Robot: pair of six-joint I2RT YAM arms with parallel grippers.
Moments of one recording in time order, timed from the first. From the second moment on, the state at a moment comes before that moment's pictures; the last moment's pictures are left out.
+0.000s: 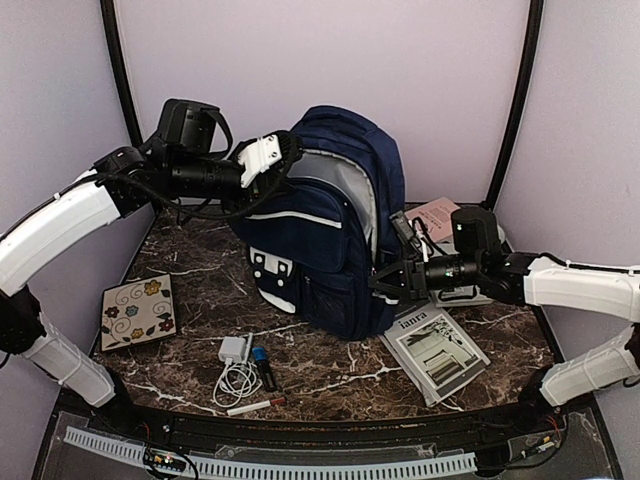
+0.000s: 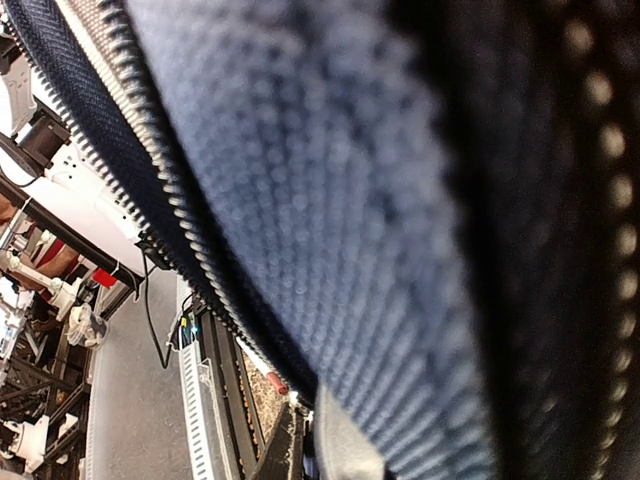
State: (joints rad) left arm -0.79 1.45 1.61 -0.58 0.16 0.69; right arm 0.67 1.25 0.74 0.07 -0.73 0.34
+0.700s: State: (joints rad) left arm -0.73 1.34 1.47 -0.48 0.28 0.75; right arm 0.67 1.11 1.36 -0.52 -0.42 0.23
